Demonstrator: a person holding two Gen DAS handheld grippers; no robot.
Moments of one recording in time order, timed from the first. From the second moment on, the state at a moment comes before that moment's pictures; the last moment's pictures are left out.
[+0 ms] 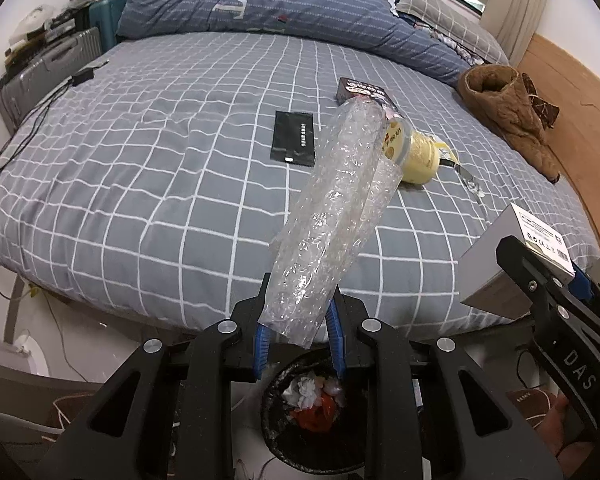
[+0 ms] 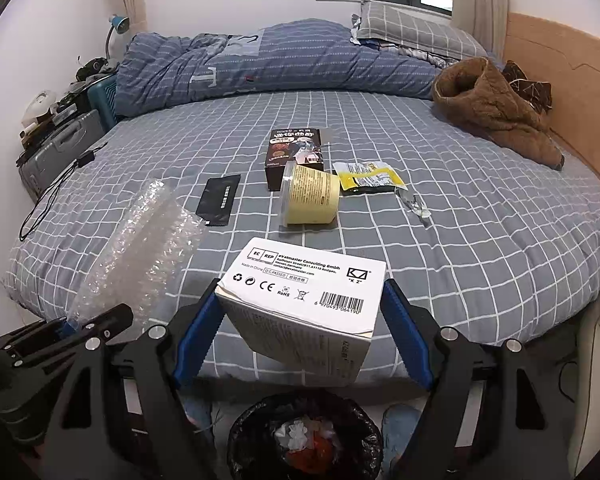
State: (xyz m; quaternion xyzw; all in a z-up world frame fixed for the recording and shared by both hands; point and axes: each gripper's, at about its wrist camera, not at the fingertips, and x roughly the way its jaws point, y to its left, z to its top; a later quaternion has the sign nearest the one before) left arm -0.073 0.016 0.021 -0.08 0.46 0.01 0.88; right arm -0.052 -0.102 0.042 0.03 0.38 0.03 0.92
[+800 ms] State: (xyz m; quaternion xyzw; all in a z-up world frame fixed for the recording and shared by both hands) left arm -0.136 -0.003 0.017 -0.09 0.47 0.00 0.88; right arm -0.116 -0.116 0.043 0.02 0.37 0.02 0.93
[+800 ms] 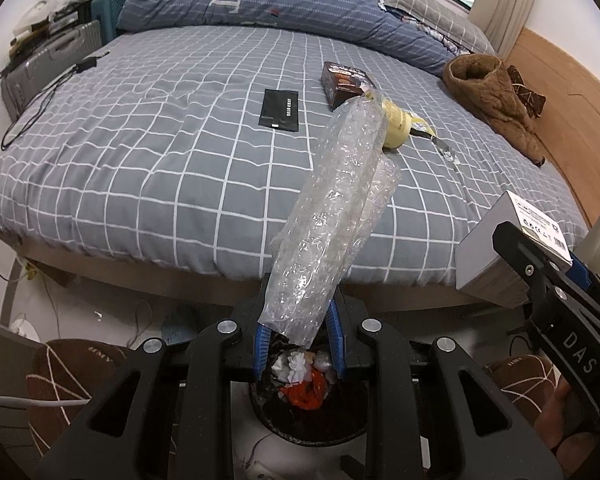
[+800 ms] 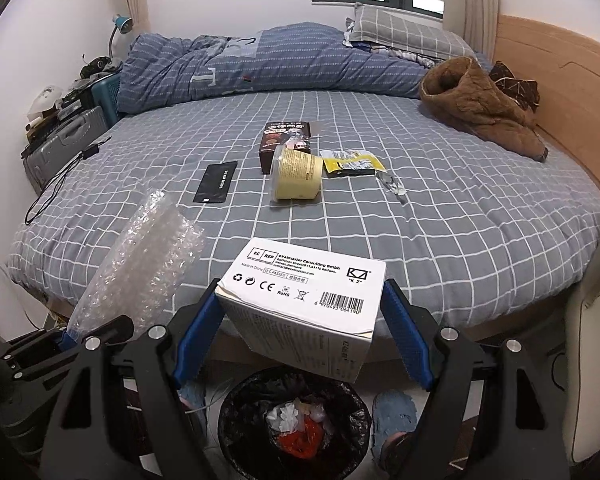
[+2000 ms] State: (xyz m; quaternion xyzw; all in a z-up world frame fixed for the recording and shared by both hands) left arm -0.193 -0.046 -0.023 -0.07 0.49 -0.04 0.87; right arm -0.176 -0.128 -0.010 0.02 0.41 0.01 0.91
